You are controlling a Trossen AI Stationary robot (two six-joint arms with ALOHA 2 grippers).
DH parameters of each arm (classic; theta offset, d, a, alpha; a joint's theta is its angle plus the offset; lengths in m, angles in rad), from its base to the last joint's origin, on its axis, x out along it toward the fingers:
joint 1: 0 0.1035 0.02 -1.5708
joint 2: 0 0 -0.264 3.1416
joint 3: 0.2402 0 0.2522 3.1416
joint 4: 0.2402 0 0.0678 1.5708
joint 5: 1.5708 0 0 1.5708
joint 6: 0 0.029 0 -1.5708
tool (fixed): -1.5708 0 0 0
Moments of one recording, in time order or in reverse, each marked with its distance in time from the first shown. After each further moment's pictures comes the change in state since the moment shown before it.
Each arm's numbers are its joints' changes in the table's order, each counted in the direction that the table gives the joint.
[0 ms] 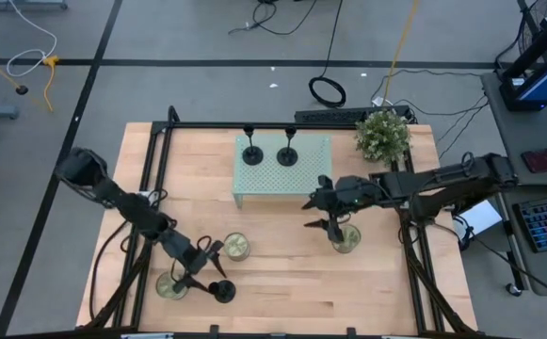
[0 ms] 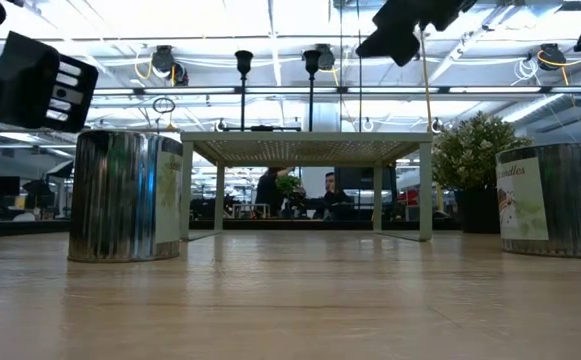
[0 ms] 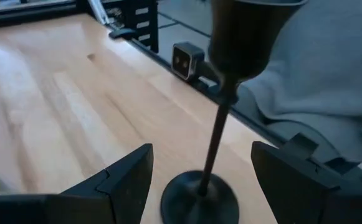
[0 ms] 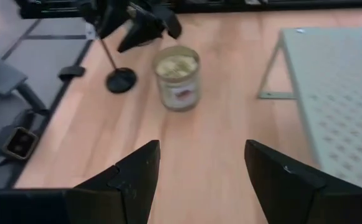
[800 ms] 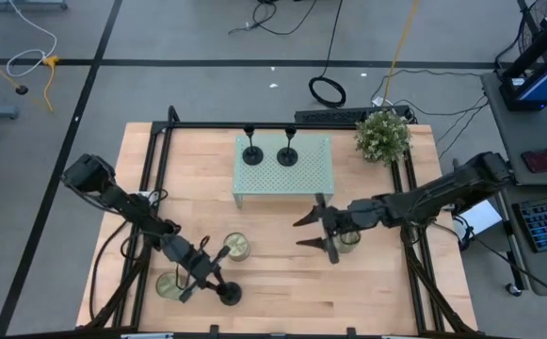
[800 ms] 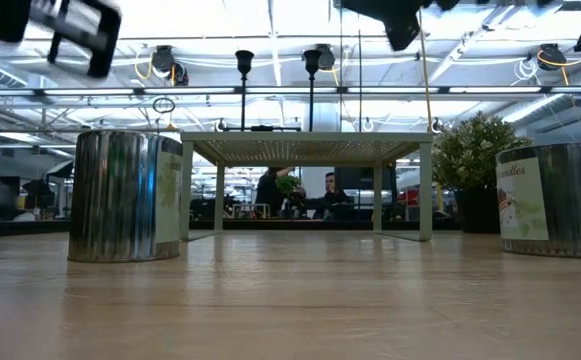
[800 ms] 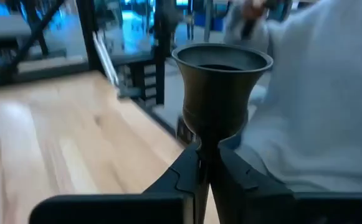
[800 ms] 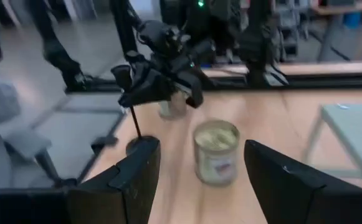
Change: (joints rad) left arm -0.017 0.111 0.116 -0.203 0.050 -0.028; right arm 0.176 0.054 -0.224 -0.642 -0.150 0.052
